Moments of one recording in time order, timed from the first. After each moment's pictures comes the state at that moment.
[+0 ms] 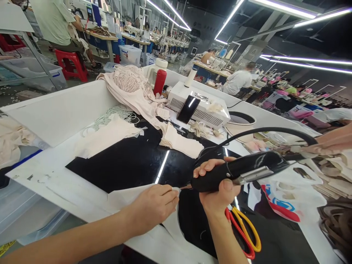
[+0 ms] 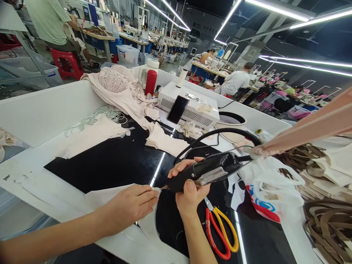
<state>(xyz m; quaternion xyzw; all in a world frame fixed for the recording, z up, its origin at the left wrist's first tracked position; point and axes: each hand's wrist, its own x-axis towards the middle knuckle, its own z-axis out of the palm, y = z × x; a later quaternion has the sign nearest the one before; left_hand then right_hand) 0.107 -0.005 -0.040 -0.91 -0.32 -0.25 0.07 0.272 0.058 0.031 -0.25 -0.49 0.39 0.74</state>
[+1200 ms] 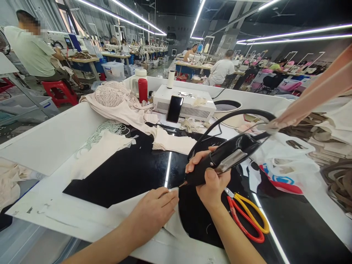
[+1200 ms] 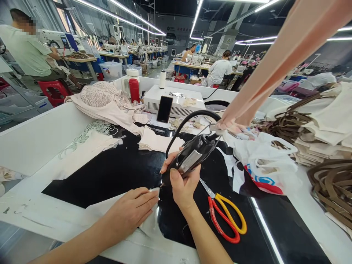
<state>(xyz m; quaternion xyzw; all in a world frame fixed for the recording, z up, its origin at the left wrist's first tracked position) 0.097 -0.005 -0.030 -0.93 -0.31 -0.19 0.11 0.269 0.060 0.025 -0.23 -0.50 0.38 0.75</state>
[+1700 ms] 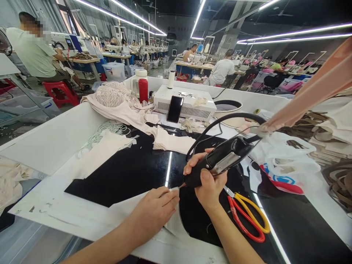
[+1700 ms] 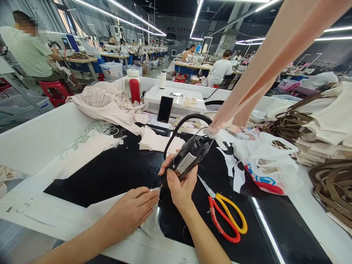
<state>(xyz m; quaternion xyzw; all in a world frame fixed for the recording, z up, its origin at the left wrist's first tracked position) 0.098 -0.004 -0.033 -0.93 -0.31 -0.18 0.11 0.268 0.056 0.019 -0.25 -0.51 0.38 0.73</state>
